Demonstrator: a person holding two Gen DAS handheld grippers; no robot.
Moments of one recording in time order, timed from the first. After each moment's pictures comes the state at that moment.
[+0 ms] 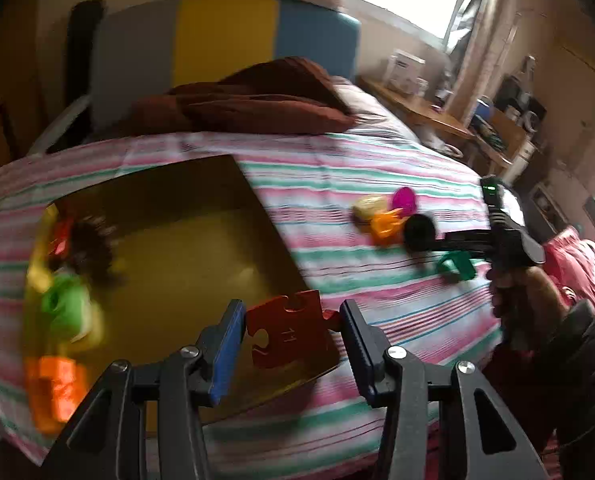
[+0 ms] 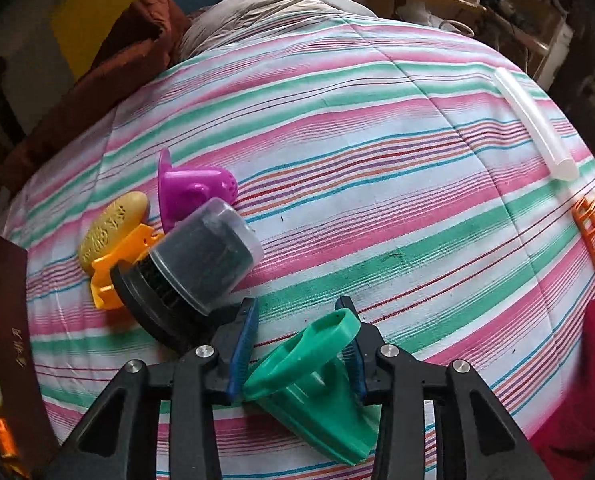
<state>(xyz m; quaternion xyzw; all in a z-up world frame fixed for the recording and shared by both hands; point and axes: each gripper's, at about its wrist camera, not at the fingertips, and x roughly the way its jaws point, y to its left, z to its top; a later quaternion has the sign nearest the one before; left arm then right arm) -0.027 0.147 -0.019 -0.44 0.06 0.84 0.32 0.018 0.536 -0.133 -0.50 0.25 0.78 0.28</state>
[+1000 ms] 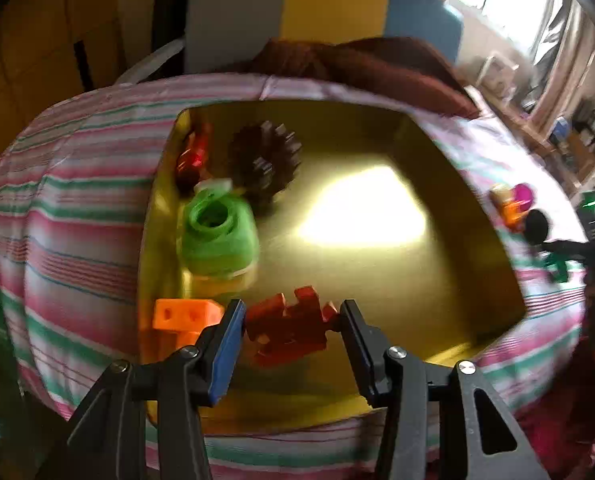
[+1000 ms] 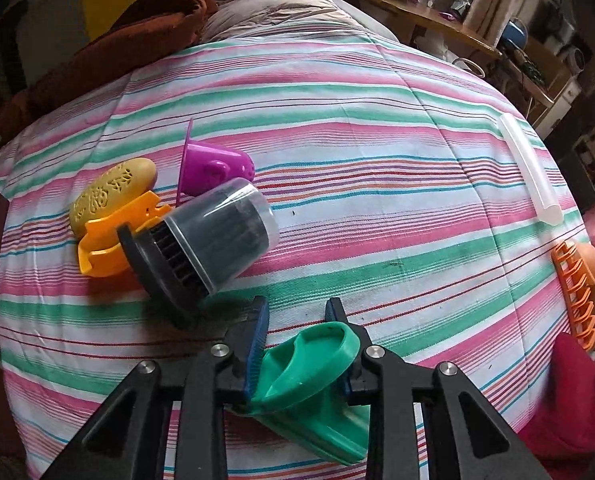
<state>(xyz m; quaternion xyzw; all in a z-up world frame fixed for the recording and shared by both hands) -0.080 0.040 -0.083 -0.50 0.06 0.85 0.19 0.007 0.515 -0.135 -0.53 0.16 0.78 0.29</state>
